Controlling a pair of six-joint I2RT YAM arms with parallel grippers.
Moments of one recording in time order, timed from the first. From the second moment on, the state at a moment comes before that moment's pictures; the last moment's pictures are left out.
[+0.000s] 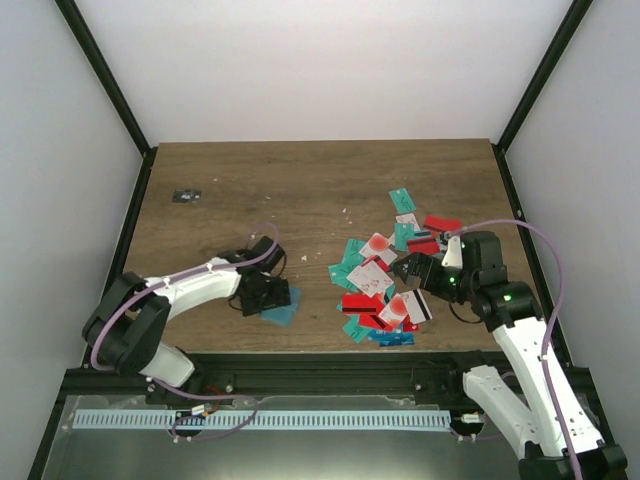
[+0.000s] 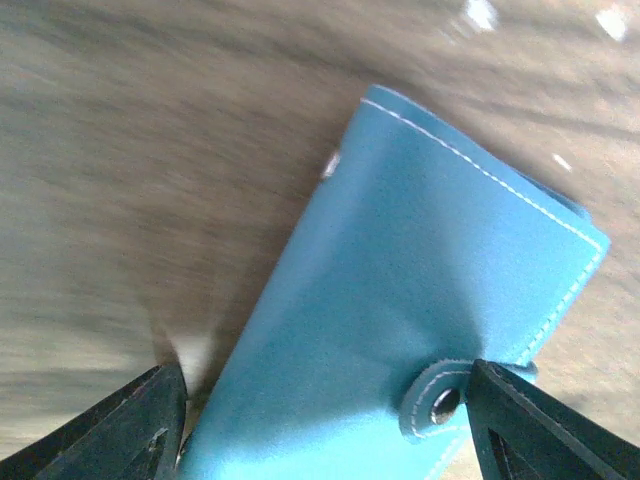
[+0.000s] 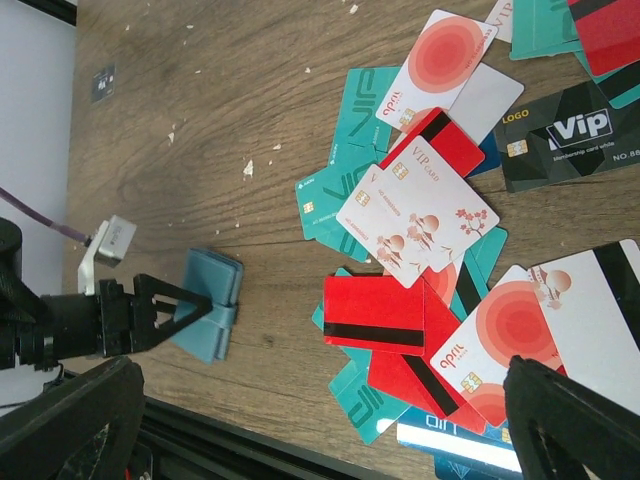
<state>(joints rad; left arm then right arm) -0.62 1.49 0.77 -0.66 0.12 -0.82 0.22 0.72 0.79 -0.87 -0.42 0.57</state>
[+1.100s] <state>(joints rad) -0.68 1.25 0.52 -0.47 0.28 -0.78 0.22 0.81 0.79 -0.85 -0.44 0.55</state>
